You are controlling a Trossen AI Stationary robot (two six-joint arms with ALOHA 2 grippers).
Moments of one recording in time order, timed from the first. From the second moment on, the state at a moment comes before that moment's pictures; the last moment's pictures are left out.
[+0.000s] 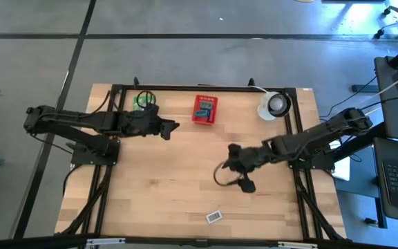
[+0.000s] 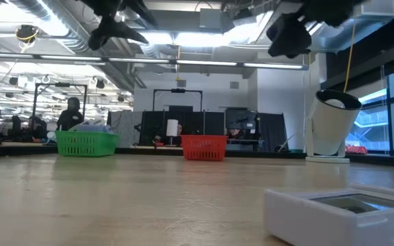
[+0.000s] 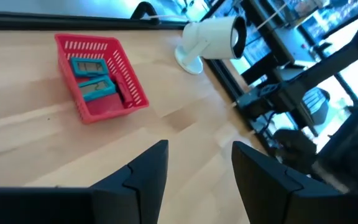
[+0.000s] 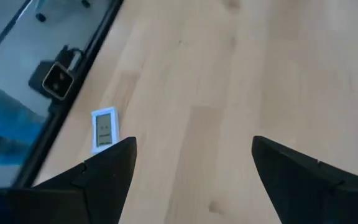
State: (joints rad) left arm -0.01 1.03 0.86 -0.30 -0.40 -0.97; right arm 0.34 1.37 0.94 -0.33 -0.05 0.17
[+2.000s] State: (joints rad) left arm -0.22 1.03 0.86 -0.32 -0.61 -1.06; right arm 0.62 2.01 0.96 0.27 0.04 0.06
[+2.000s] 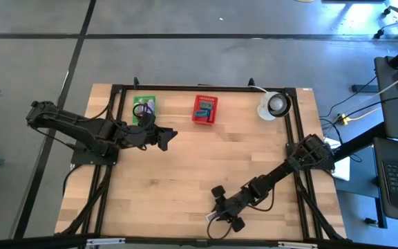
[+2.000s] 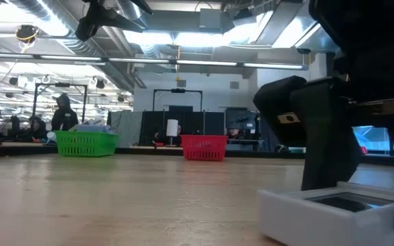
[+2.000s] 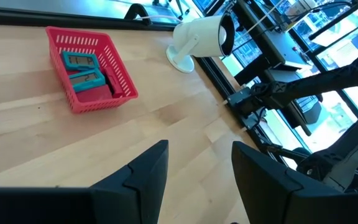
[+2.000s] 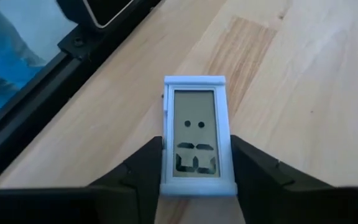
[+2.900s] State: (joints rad) left arm -0.22 1.03 0.86 -0.32 -0.61 -1.06; right arm 0.50 1.69 0.96 0.10 0.29 0.13
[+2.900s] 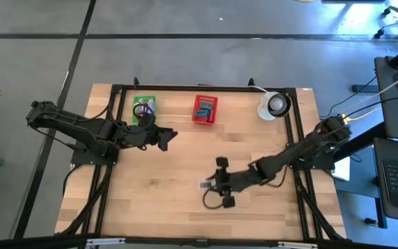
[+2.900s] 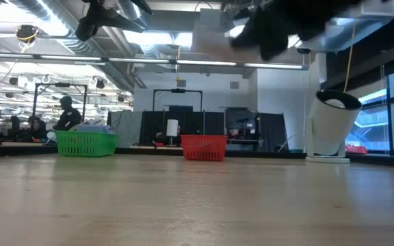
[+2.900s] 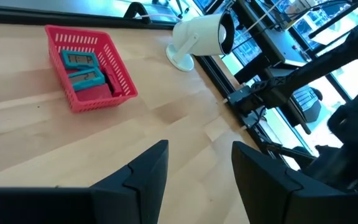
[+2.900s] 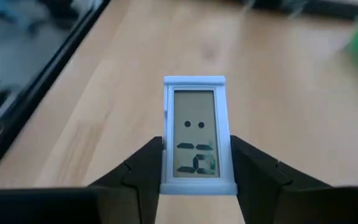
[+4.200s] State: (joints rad) left arm -0.21 1.03 0.86 -0.32 -1.31 -0.63; right arm 0.14 1.34 0.99 0.26 0.61 -0.02
